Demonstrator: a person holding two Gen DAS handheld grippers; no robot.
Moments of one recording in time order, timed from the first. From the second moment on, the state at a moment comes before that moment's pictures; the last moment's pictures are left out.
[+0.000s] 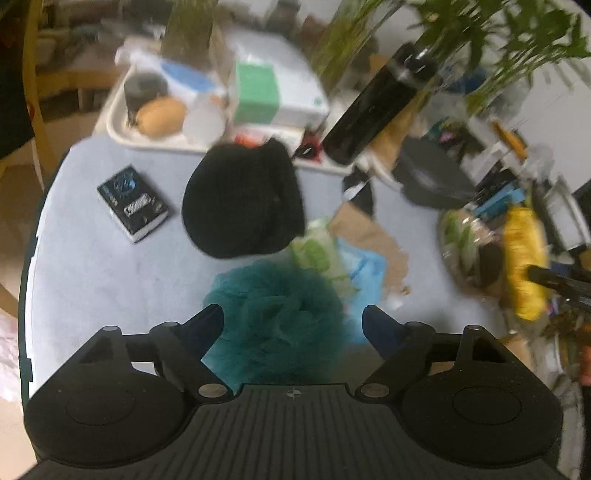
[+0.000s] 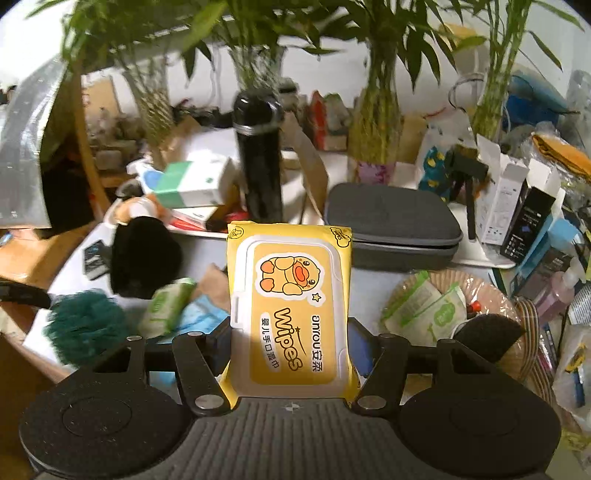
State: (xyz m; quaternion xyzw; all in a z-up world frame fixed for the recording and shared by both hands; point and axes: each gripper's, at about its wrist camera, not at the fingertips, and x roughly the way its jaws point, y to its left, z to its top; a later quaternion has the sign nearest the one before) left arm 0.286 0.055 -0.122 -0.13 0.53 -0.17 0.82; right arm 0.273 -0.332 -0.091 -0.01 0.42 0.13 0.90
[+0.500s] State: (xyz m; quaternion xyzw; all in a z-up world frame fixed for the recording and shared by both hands) left arm 0.308 0.056 -0.141 -0.13 0.58 -0.15 0.79; right arm 0.223 -0.323 -0.063 -0.01 0.39 0.16 0.91
